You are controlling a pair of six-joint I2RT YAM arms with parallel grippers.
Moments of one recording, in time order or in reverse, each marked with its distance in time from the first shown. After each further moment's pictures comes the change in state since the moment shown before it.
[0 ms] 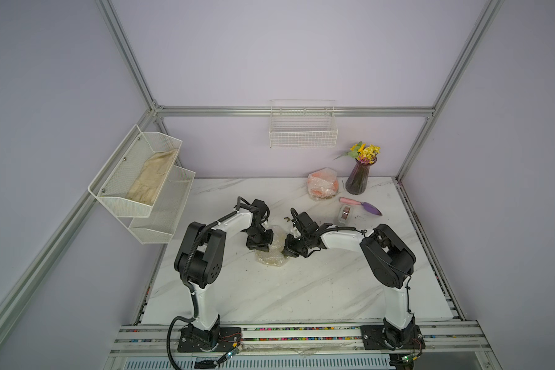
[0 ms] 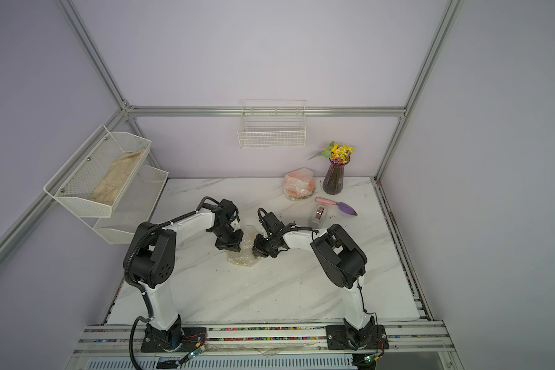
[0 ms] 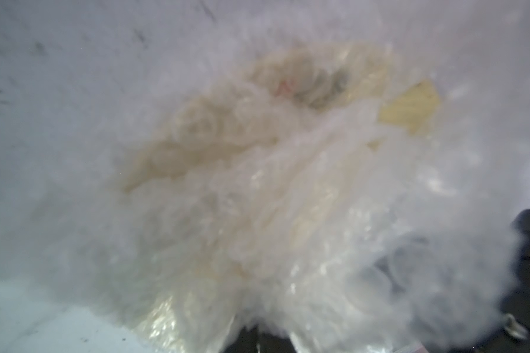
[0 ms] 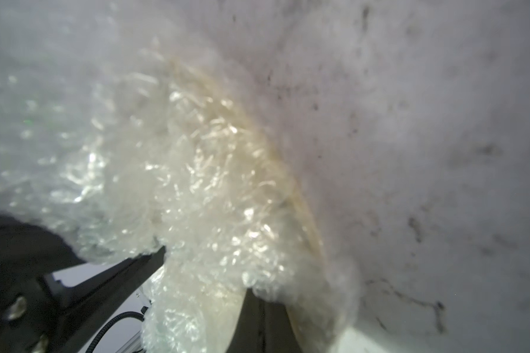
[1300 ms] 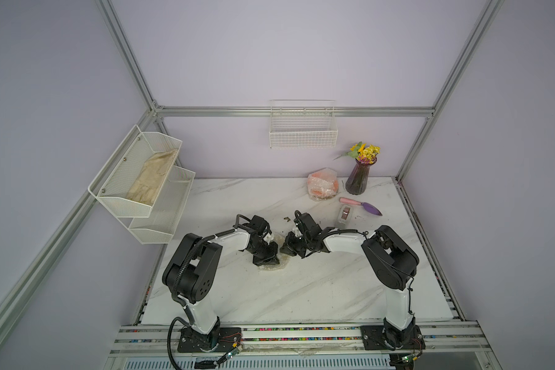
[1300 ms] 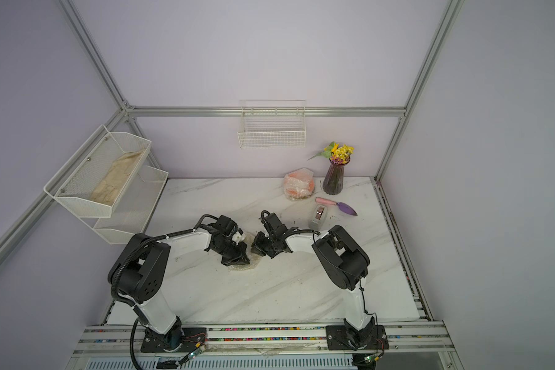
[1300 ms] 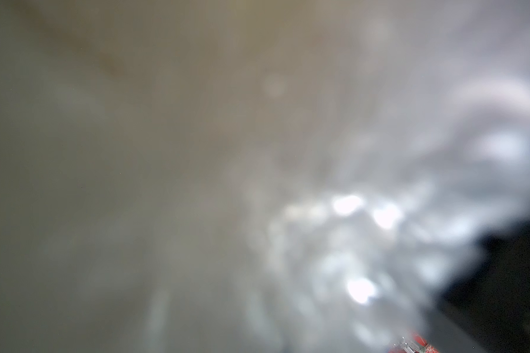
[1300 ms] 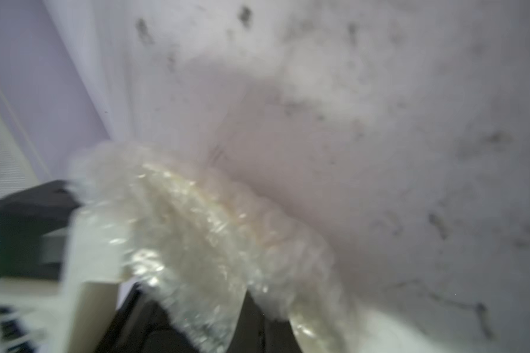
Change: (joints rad) left arm -0.056 -0.159 -0.368 0.360 0.227 -0.201; right arm -0.011 -0.006 -0.082 0.199 -0.042 0.206
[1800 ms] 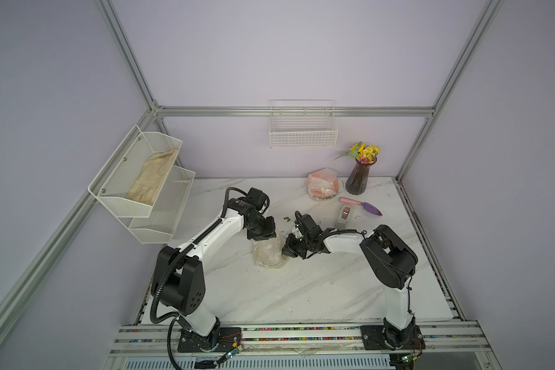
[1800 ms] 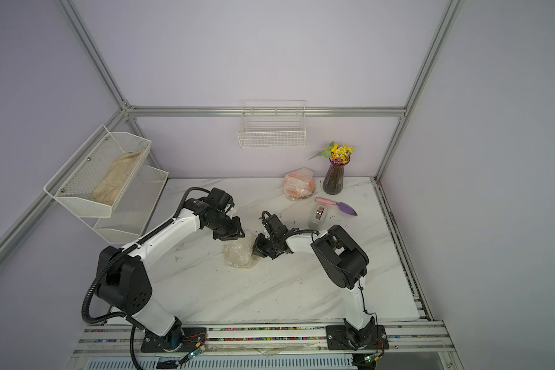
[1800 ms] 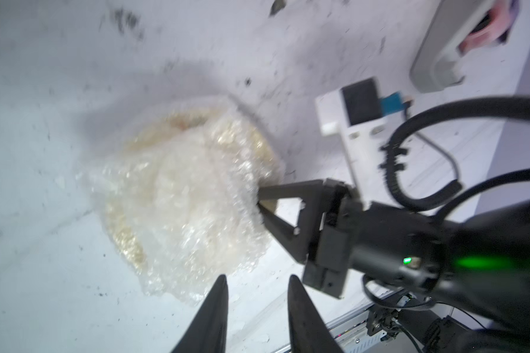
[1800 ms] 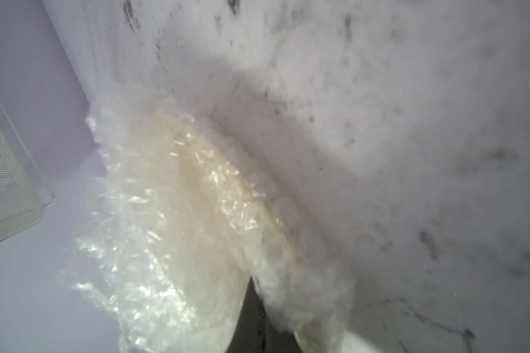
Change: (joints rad) left arm 0.006 -0.050 0.496 -0.374 -0.238 0.030; right arm -0.002 -0.005 -0.005 -0.020 0.009 -0.074
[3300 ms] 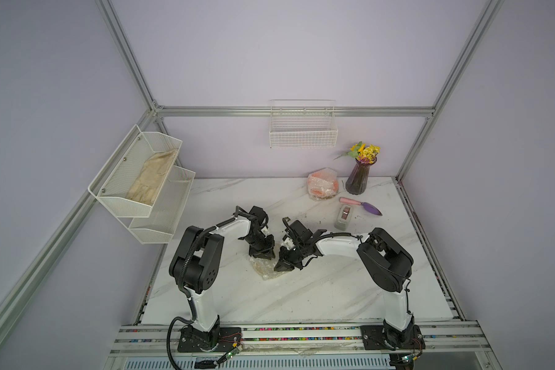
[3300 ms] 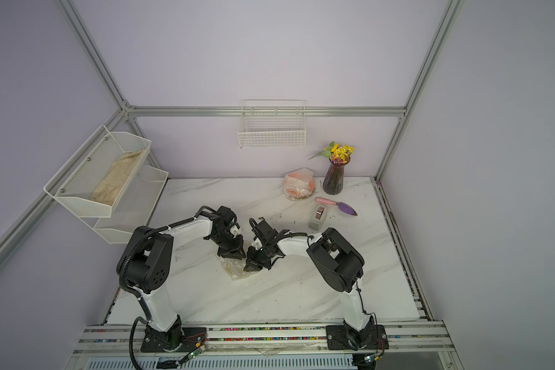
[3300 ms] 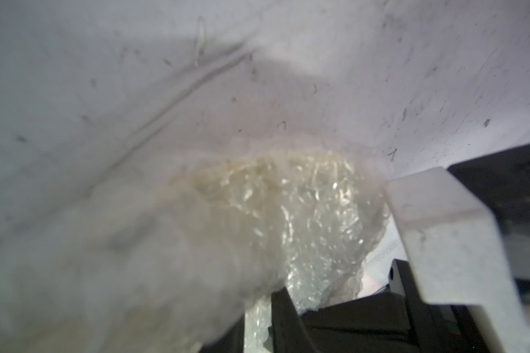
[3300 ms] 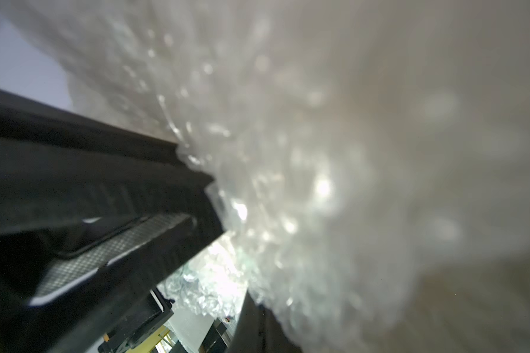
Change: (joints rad) left arm 0.048 0.153 -0.266 0.107 0.166 0.040; right arm 0.097 0.007 0.077 -0.278 -0.192 -0.180
